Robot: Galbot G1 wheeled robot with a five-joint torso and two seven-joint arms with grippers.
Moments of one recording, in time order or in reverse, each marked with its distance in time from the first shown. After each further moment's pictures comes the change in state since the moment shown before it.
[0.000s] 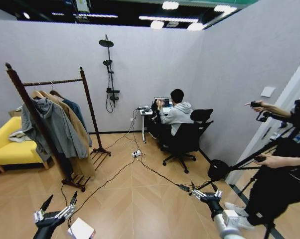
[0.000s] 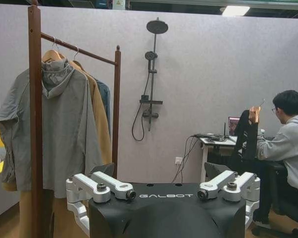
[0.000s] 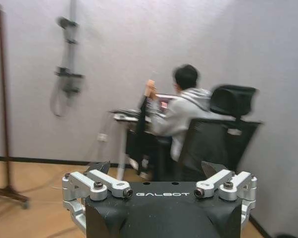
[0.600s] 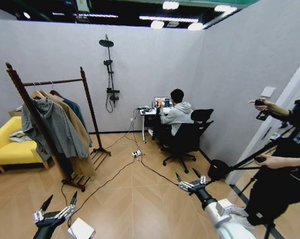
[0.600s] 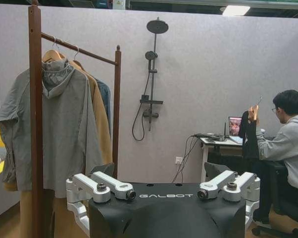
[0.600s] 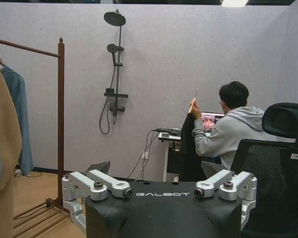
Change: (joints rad) left arm 0.000 0.000 0.000 0.000 0.000 0.000 0.000; right arm 0.067 -0.027 -0.050 -0.014 0.020 0.020 -0.115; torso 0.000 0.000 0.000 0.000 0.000
